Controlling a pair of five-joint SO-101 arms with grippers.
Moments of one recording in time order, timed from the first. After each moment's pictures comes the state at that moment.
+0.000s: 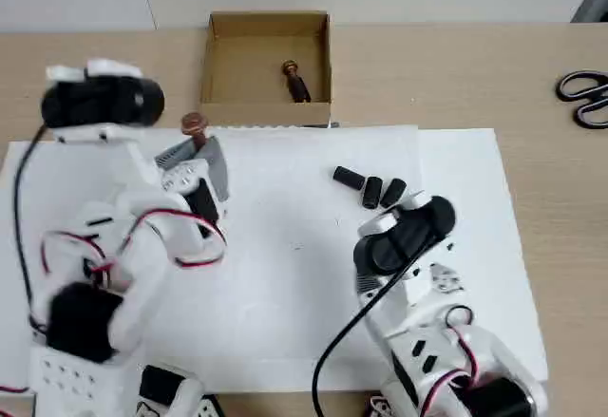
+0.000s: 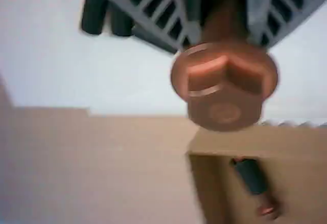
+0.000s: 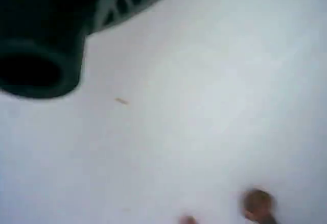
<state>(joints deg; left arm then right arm) 13.7 -57.8 28.5 66.0 26.6 -27.4 -90.2 51.6 81.8 -0.3</state>
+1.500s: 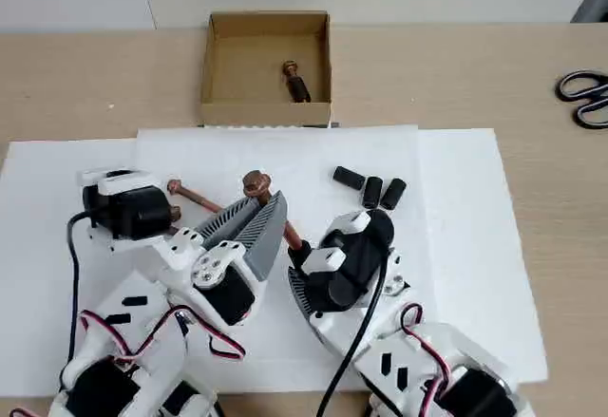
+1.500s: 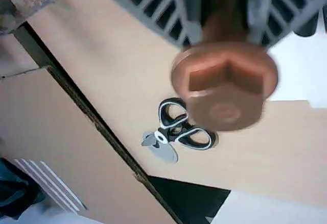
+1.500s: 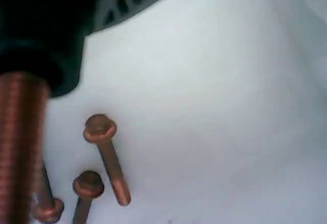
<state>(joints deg) 32.4 -85.9 54.7 51.6 39.0 -46.2 -90.8 56.4 68.9 -1.4</state>
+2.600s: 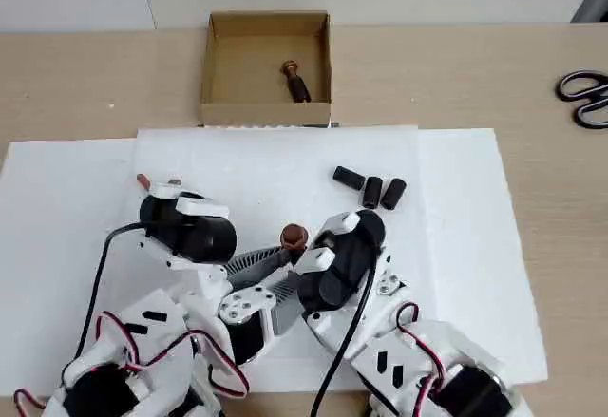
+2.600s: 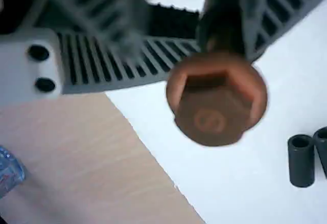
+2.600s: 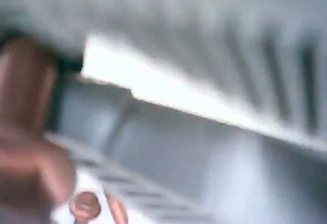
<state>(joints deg) 44.2 -86.5 53.8 69.4 32.4 -46.4 -90.5 56.9 69.0 -0.8</state>
